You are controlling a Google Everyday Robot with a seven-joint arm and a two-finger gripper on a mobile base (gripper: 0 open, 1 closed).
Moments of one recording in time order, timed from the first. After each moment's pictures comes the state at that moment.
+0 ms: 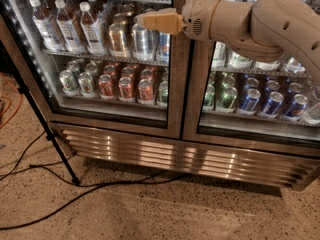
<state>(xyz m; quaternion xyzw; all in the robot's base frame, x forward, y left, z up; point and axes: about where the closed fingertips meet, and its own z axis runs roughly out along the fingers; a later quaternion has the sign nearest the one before) 0.672 -0.006 1.023 -0.36 0.63 0.31 0.61</state>
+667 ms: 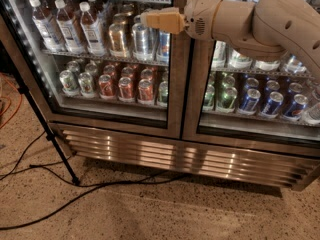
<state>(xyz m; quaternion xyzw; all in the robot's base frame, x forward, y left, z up) 0.673 -0.010 1.022 -0.37 0.62 0.32 0.61</state>
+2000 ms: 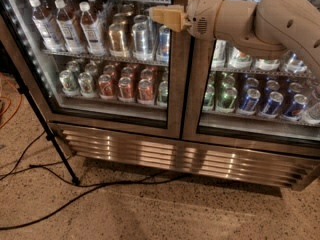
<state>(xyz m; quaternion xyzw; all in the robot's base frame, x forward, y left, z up) 0.675 -0.014 1.022 -0.37 0.62 0.32 0.61</state>
